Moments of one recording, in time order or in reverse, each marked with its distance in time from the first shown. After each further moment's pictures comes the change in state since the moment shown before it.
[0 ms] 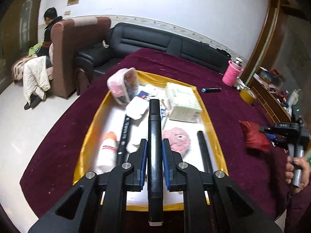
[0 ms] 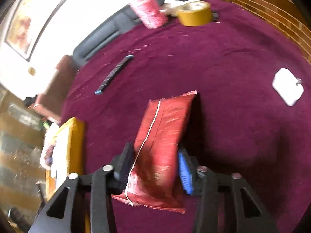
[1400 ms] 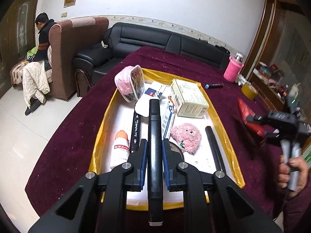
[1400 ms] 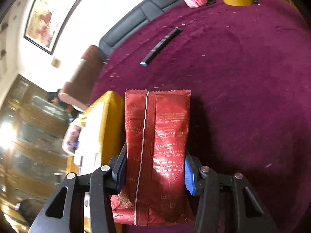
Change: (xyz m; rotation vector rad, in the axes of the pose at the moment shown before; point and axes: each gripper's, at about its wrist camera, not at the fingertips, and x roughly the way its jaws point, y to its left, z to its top) left arm 0.007 0.014 -0.002 0.052 0.020 -0.001; right arm 0.048 0.071 -0.043 -0.019 0.049 0.222
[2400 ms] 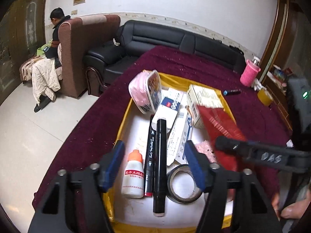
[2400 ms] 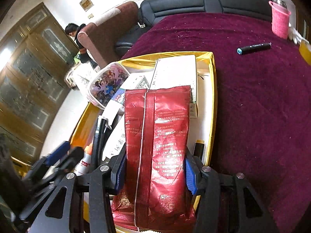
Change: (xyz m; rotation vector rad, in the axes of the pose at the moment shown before) left arm 0.015 0.019 0.026 -0.051 -0.002 0.083; right arm 0.083 0.164 -0.071 -0.451 0.168 -0.124
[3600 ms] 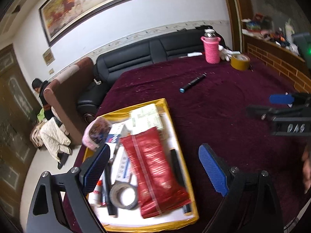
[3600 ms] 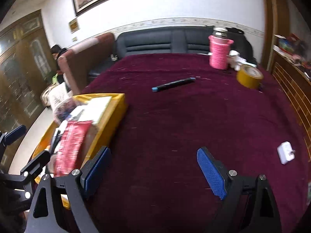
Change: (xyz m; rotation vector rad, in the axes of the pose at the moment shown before) left arm -0.029 -0.197 -0.004 0.496 -0.065 0.134; right arm -0.144 -0.134 -0.027 -0.028 -0.266 -0.242
